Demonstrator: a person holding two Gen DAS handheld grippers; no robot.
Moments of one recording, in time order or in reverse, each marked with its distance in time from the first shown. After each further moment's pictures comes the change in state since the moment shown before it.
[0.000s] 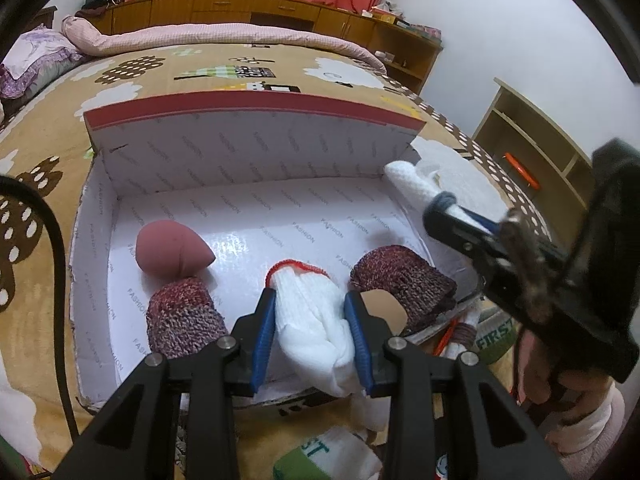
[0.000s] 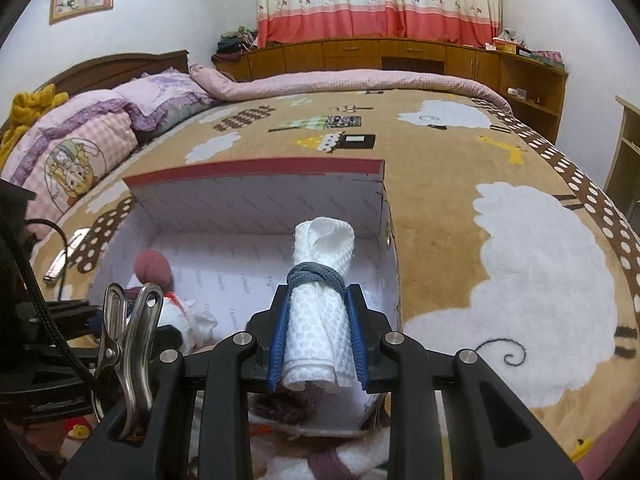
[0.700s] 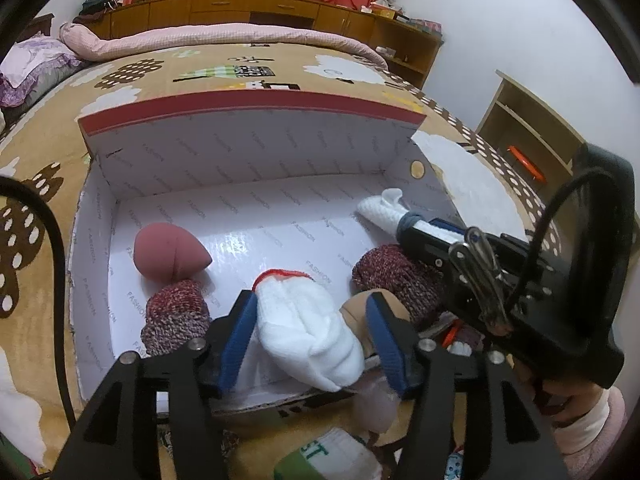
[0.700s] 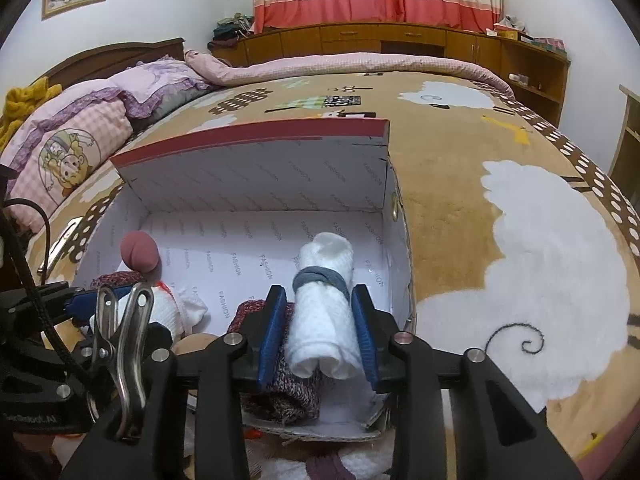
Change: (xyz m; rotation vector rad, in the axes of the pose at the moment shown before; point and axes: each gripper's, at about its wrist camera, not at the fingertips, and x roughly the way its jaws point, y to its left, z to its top) left arm 0.002 -0.007 0.000 0.025 0.008 0.031; right arm 0.014 0.000 -0.011 0.012 0.046 0.001
